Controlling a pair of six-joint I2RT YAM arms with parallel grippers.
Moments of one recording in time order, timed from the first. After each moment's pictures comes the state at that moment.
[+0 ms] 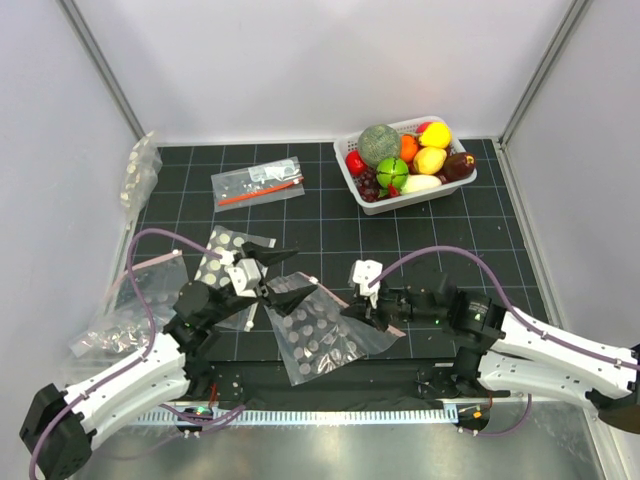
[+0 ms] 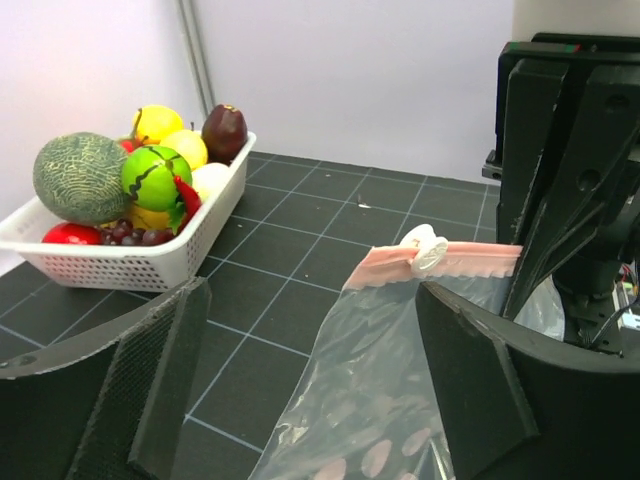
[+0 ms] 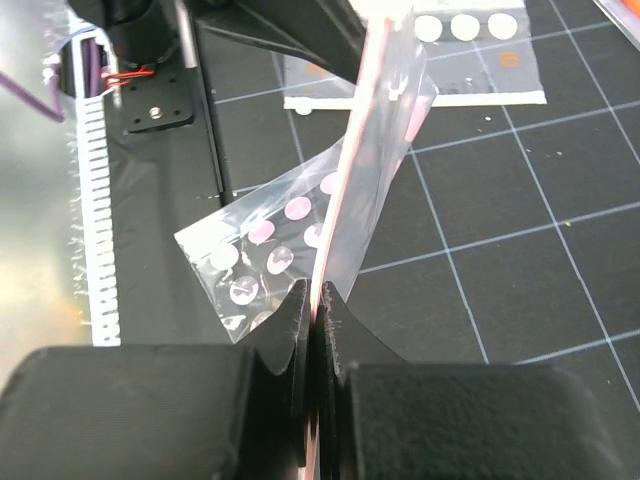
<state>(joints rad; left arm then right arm) -0.75 0.66 0.27 0.68 0.38 -0.03 1.09 0.79 0.71 -0.30 -0.20 -0.10</state>
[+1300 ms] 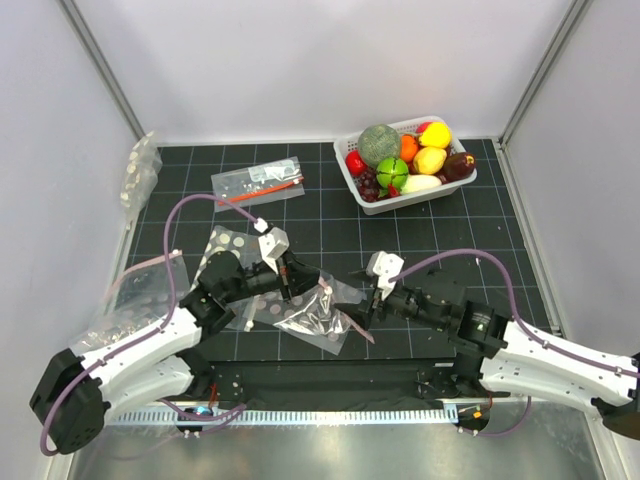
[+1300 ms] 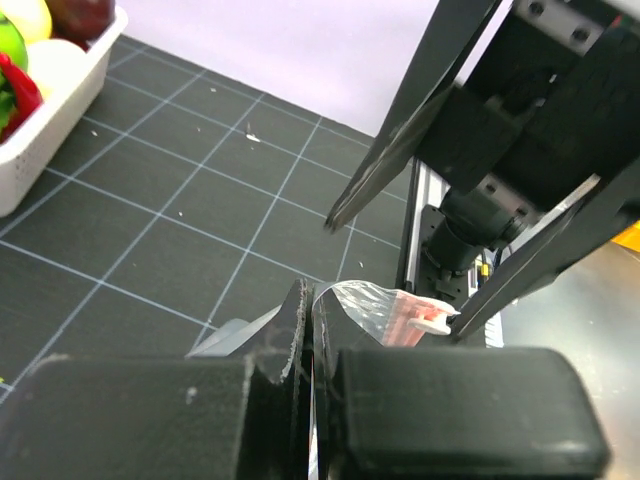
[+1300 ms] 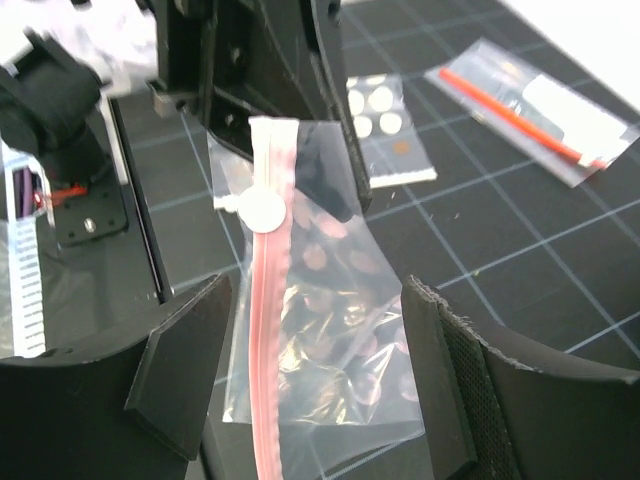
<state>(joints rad) -0.75 0.93 0.46 0.54 0.54 -0.31 1.09 0.67 0.57 -0.01 -0.02 -0.07</state>
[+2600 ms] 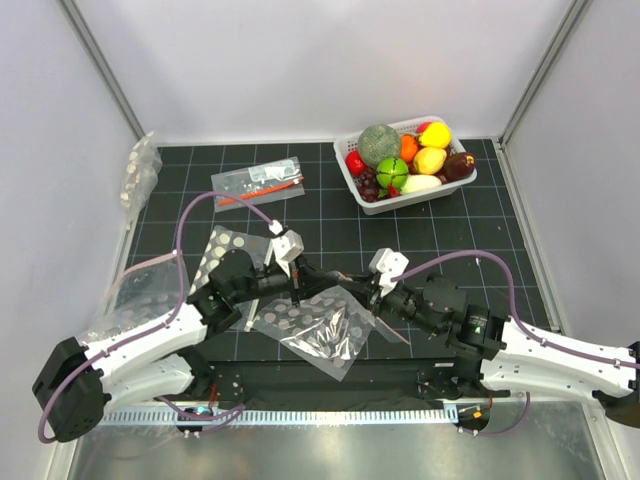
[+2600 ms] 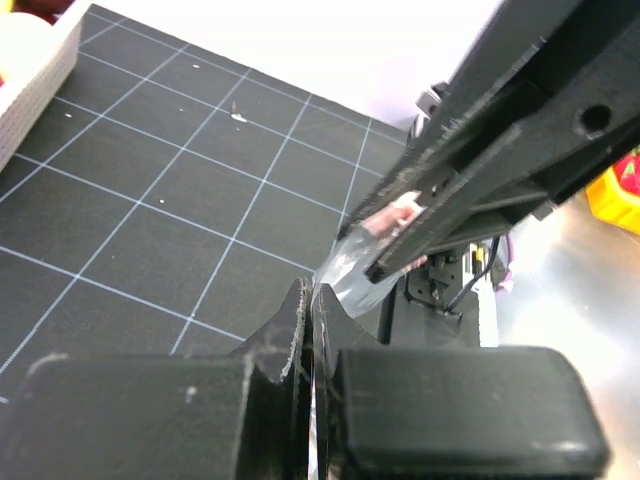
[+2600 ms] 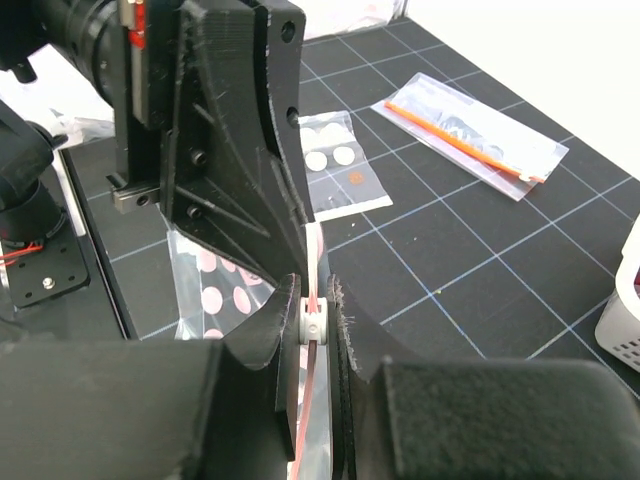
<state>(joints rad) -0.83 0.99 0.51 0.48 0.50 -0.28 1.18 0.70 0.58 0.10 0.19 -0.07</state>
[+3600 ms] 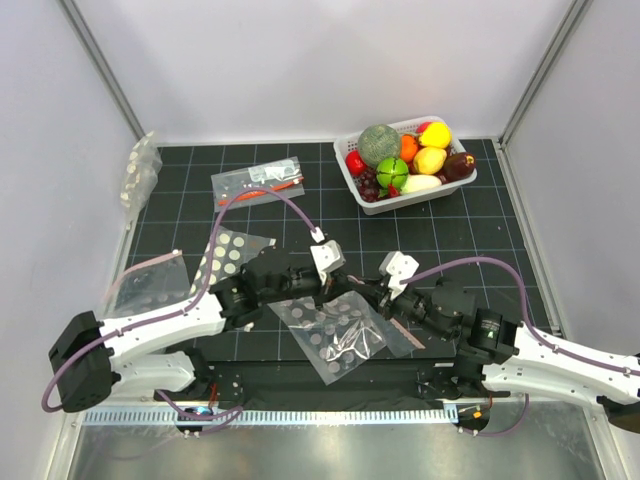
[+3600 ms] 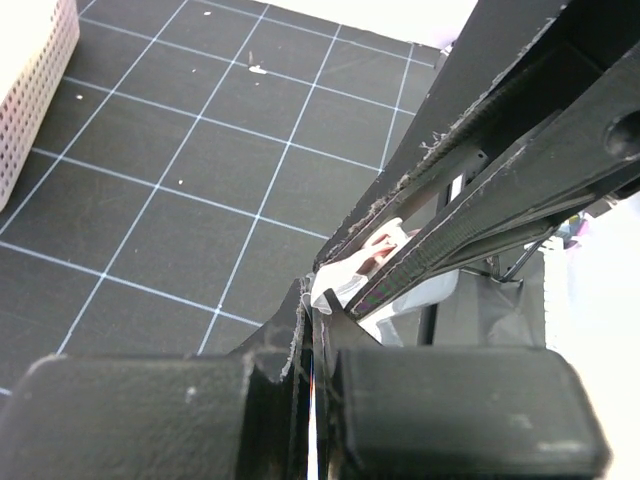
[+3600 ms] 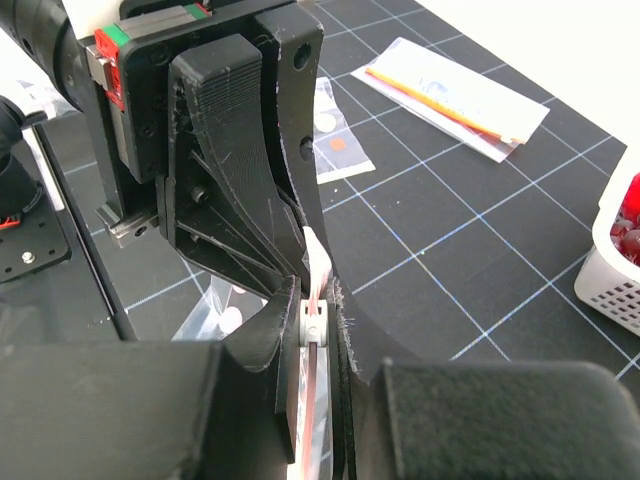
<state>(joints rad) -1.02 1.15 0.71 0.26 0.30 -0.04 1.18 0.61 0.56 -0.02 0.23 -0.06</state>
